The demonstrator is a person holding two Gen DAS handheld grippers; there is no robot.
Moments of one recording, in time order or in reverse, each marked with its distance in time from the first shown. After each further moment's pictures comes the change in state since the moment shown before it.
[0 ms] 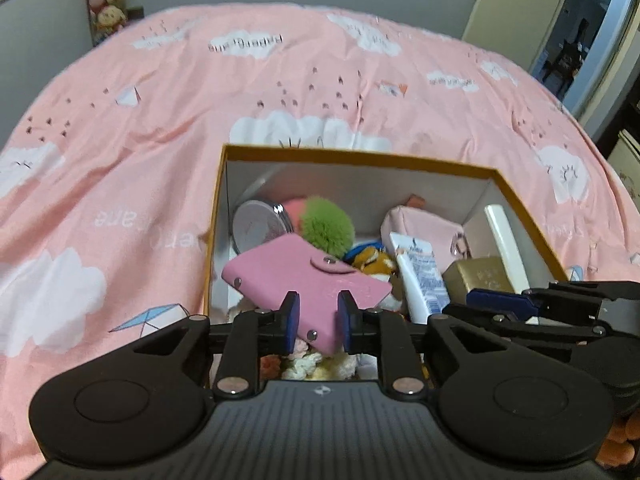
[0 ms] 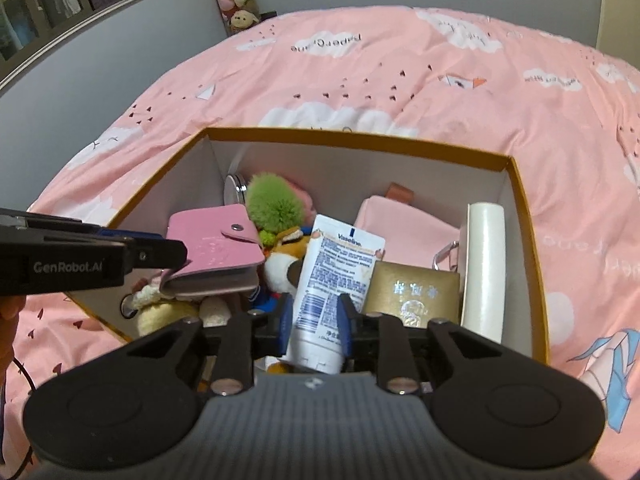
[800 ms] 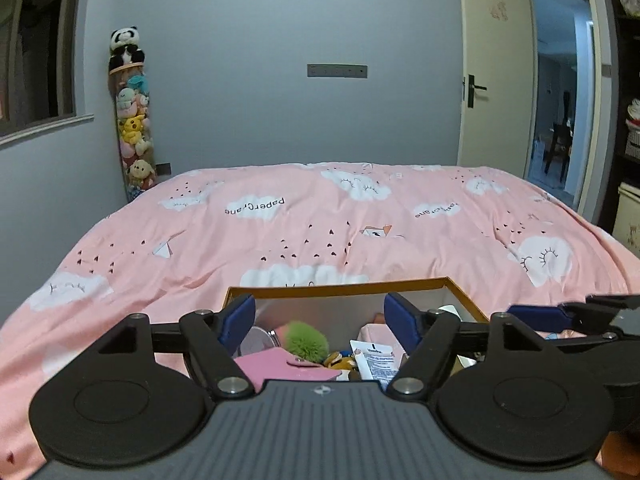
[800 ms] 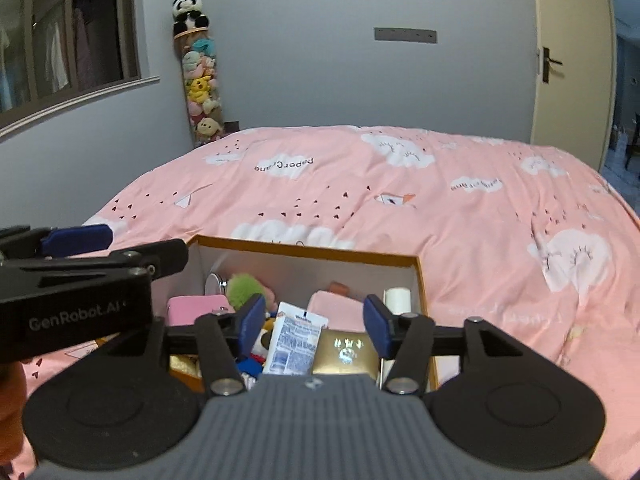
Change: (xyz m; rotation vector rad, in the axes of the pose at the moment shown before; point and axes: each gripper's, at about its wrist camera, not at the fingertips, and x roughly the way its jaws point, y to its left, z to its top) left arm -0.085 -0.073 -0.046 0.090 -0.483 0.120; right arm -0.102 0.015 -0.034 0.012 -0.357 -0.165
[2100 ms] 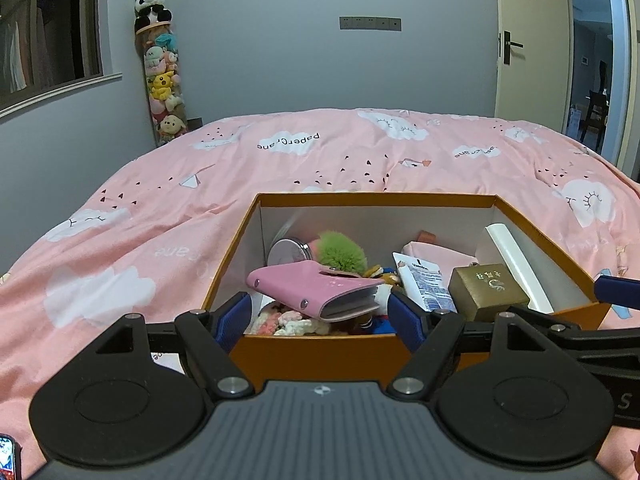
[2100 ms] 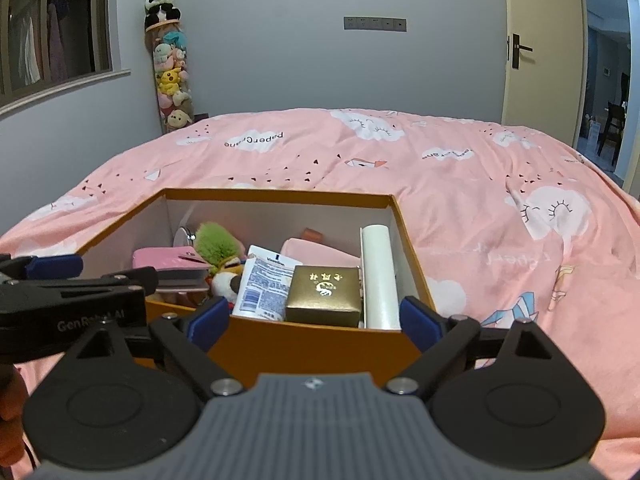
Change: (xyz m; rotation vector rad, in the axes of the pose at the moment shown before) left arm 0.028 0.009 -0.063 -0.014 0.125 0.118; right arm 0.016 0.002 -0.063 0.009 0.007 -0.095
